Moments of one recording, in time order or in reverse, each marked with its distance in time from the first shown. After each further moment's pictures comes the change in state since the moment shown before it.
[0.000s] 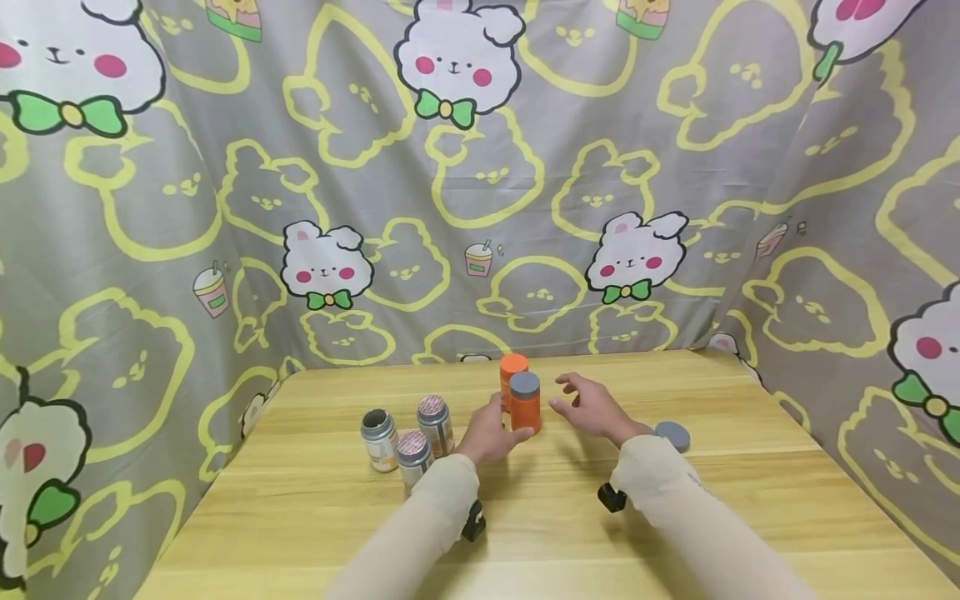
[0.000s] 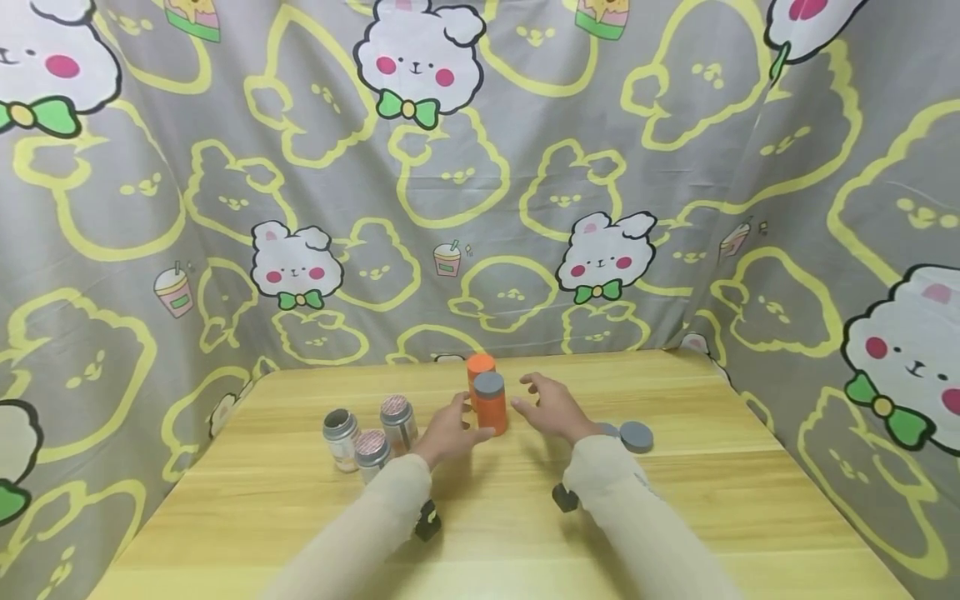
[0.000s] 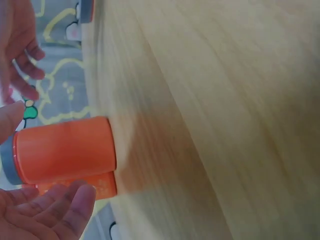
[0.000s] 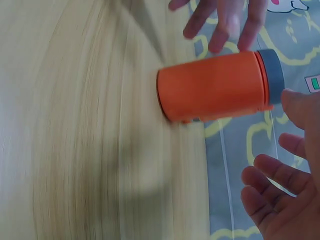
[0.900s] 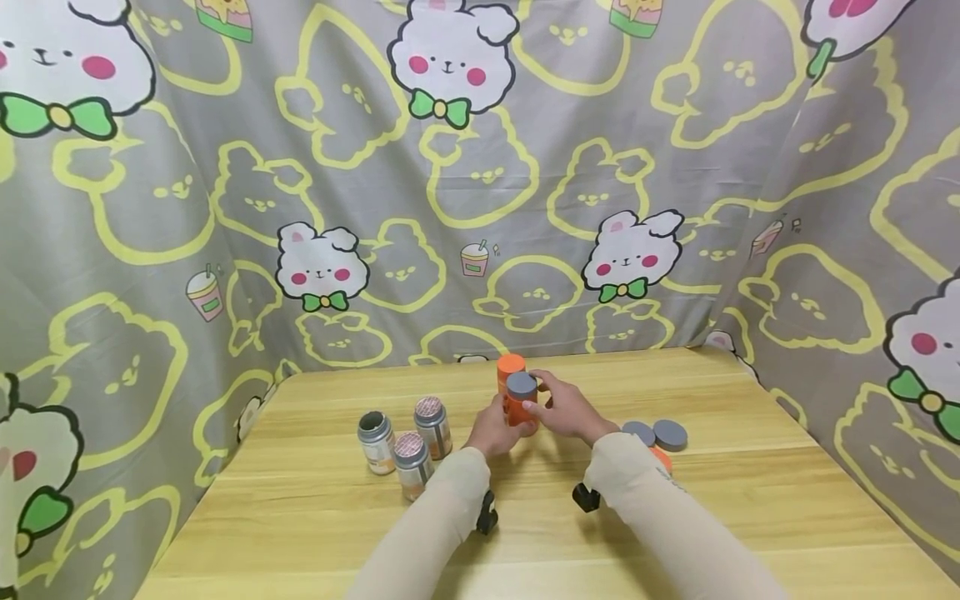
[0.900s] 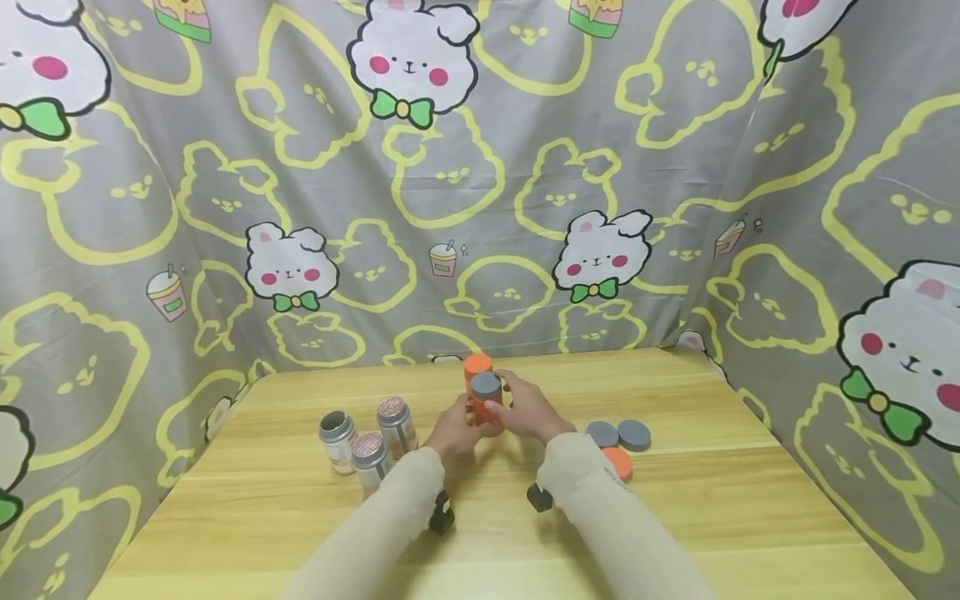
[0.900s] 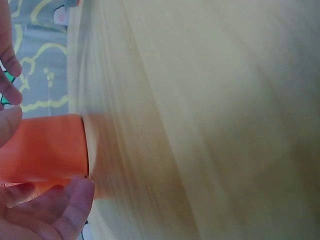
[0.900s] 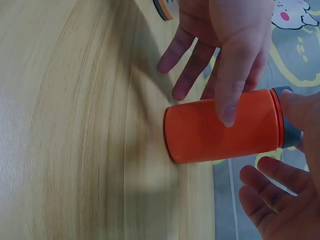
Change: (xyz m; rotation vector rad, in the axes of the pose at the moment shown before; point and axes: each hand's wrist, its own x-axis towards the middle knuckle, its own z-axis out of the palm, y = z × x) left_hand 0.019 -0.006 0.015 -0.015 0.041 -0.043; right_hand 0.017 -0.019 0.027 0.046 -0.028 -0.004
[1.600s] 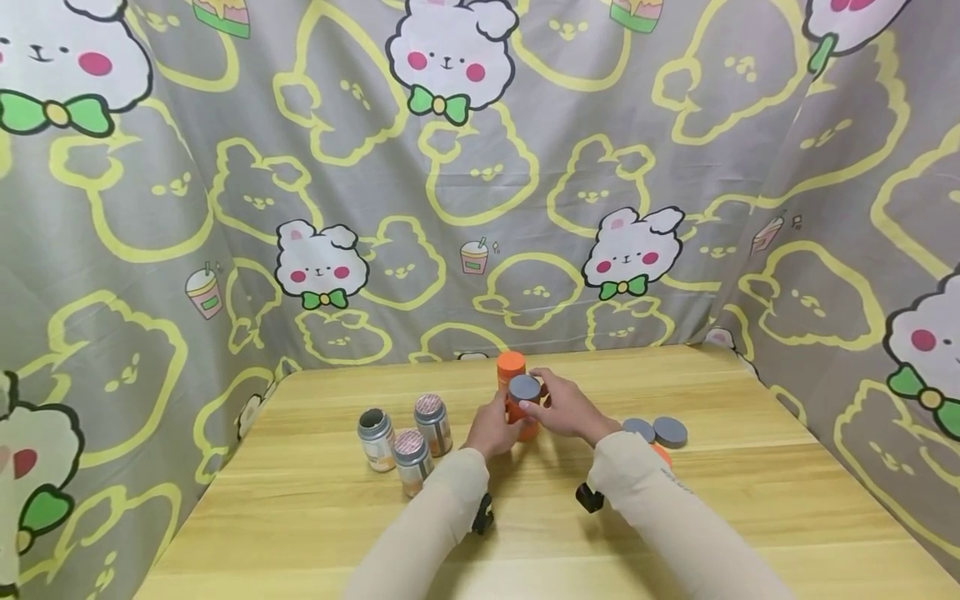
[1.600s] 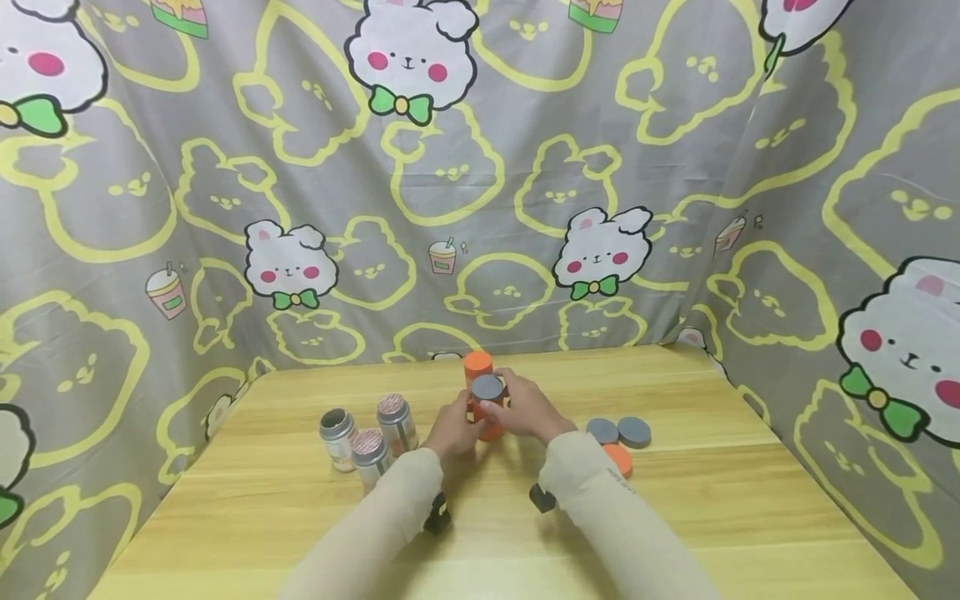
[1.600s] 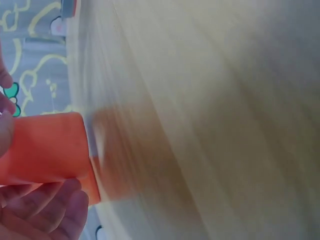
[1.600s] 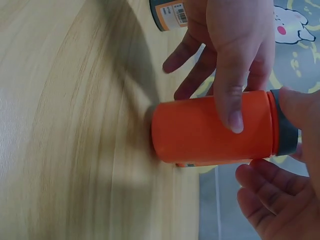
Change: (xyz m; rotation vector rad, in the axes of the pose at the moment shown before) left_hand -0.006 0.006 -0.003 0.084 0.033 0.106; right_hand -0.007 -0.016 -0.006 -0.054 0.000 -0.059
